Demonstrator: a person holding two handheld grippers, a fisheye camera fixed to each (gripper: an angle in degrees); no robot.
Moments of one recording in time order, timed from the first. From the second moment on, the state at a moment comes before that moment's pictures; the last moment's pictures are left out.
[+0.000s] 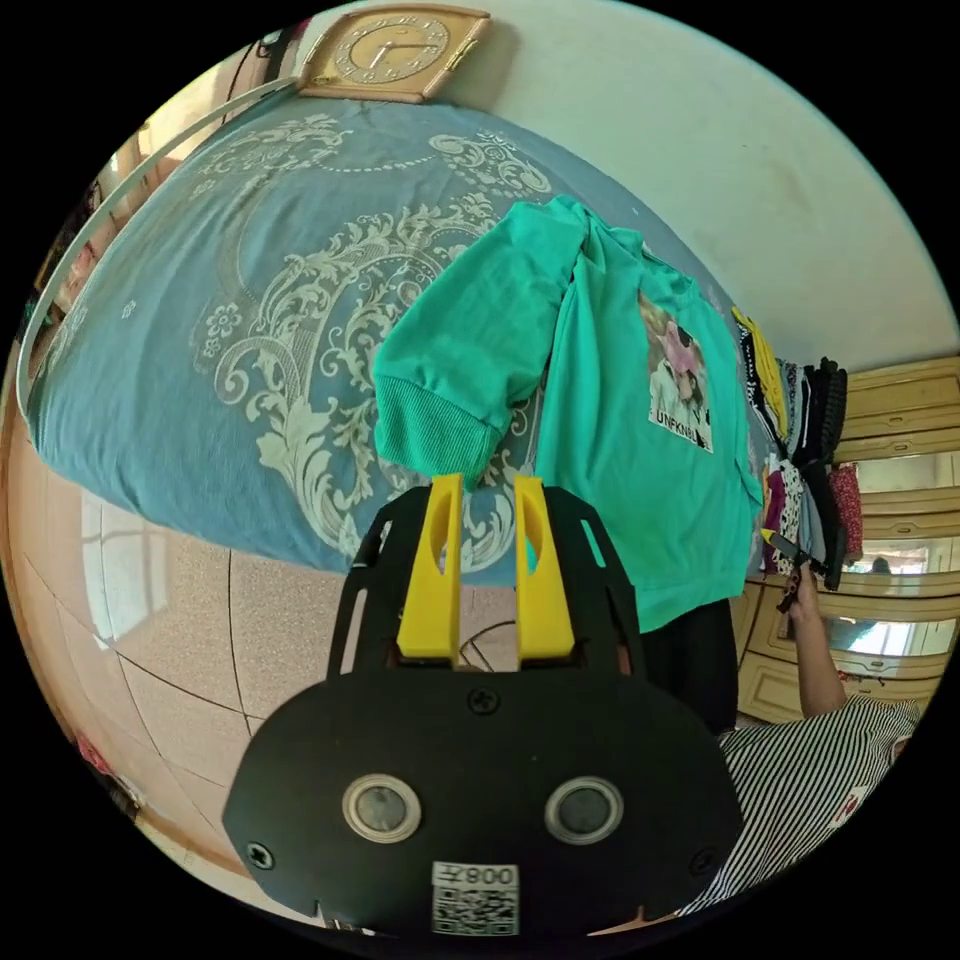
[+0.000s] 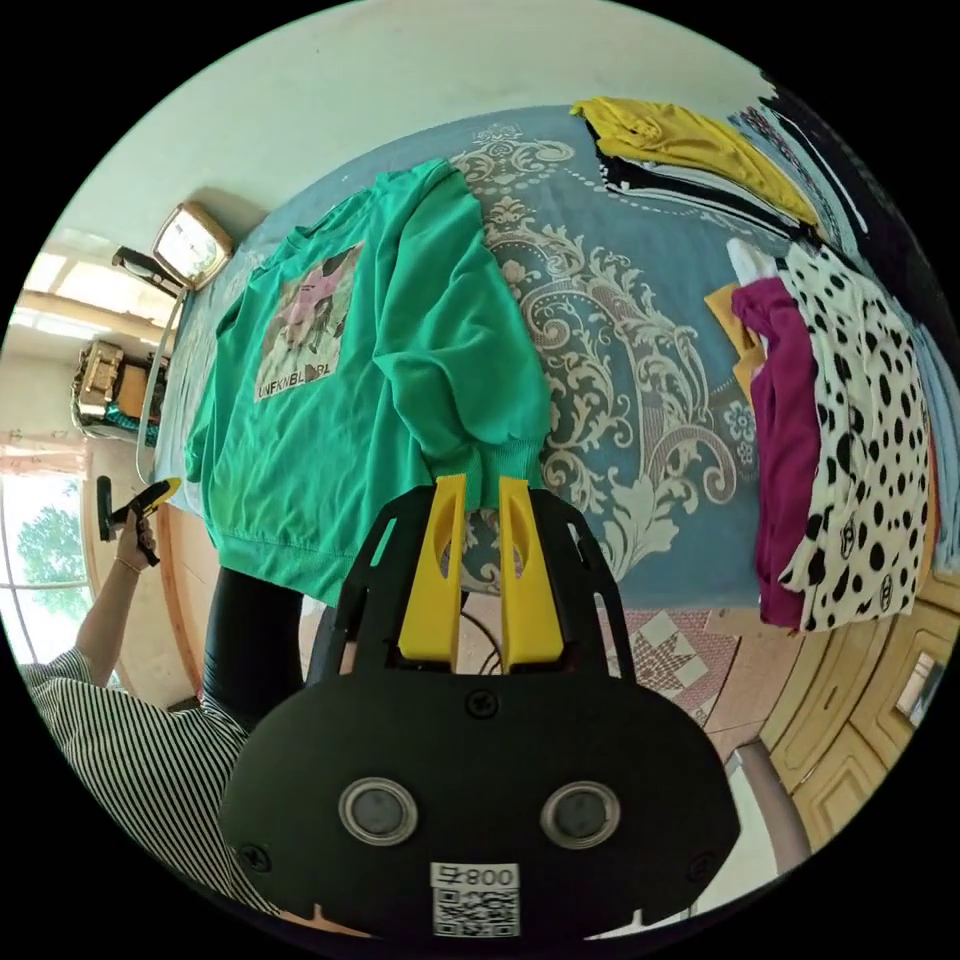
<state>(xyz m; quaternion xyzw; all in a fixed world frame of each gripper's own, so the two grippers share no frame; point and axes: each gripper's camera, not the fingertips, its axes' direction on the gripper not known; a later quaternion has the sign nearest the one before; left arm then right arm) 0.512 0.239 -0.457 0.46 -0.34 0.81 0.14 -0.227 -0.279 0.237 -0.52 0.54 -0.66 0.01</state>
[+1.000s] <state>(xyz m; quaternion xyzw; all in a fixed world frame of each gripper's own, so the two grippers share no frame) 0.495 0.397 -0.458 0.60 -0.24 0.76 0.07 -0.230 -0.211 0.404 -0.28 0.57 -0.77 -0.06</state>
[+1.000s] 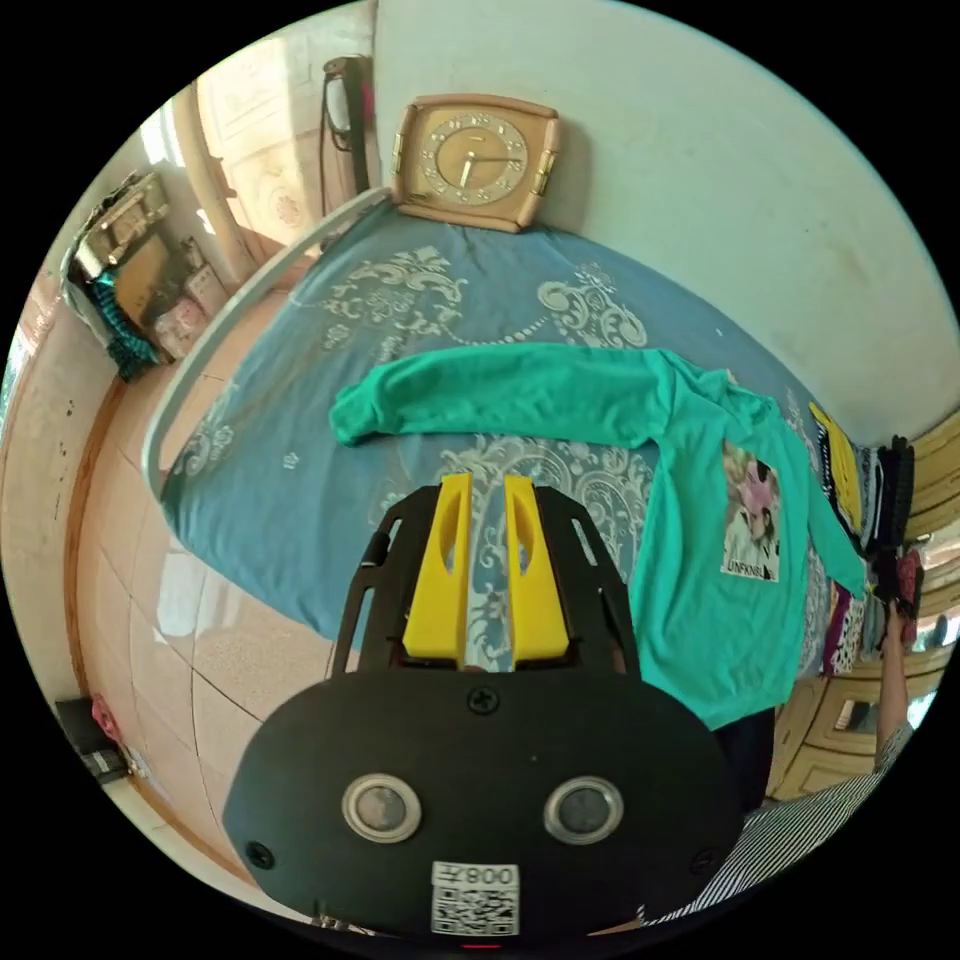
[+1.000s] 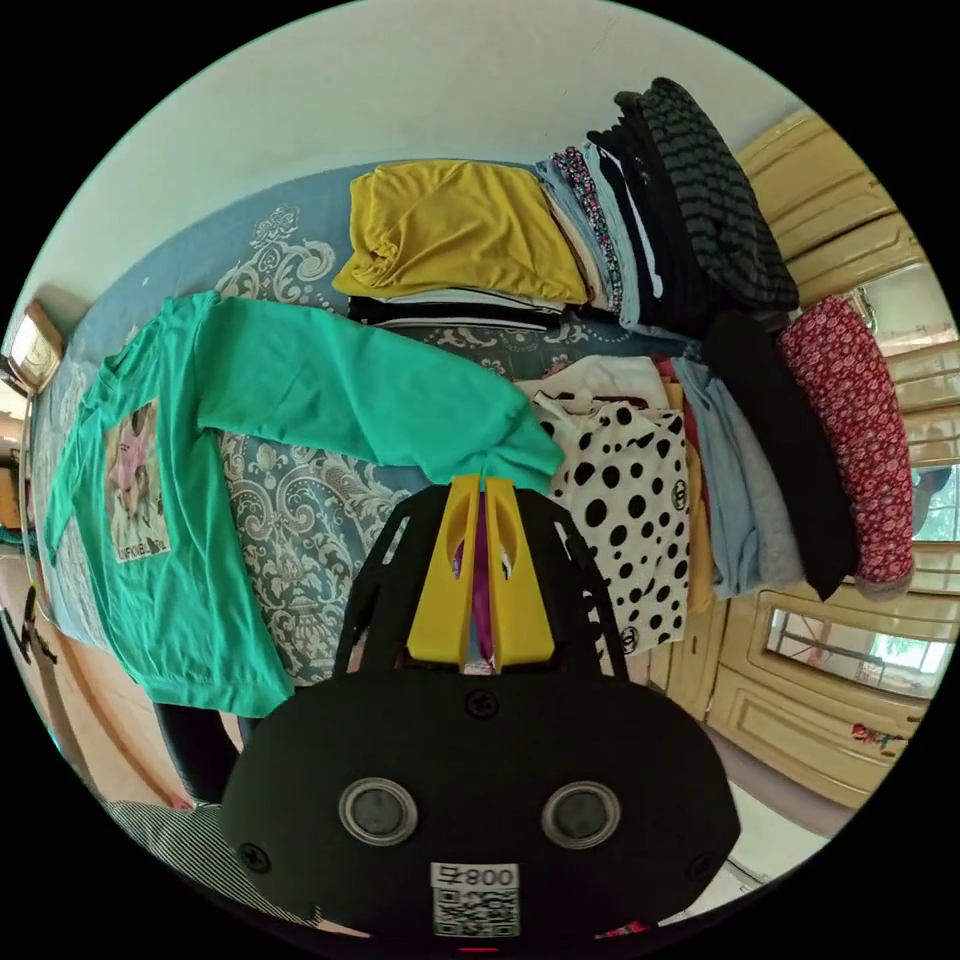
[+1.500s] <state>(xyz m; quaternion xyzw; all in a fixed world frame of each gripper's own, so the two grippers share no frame) 0.593 0.378 -0.353 0.38 -0.36 0.84 0.11 -0.058 -0.290 0.382 -0.59 0.51 -0.62 0.05</state>
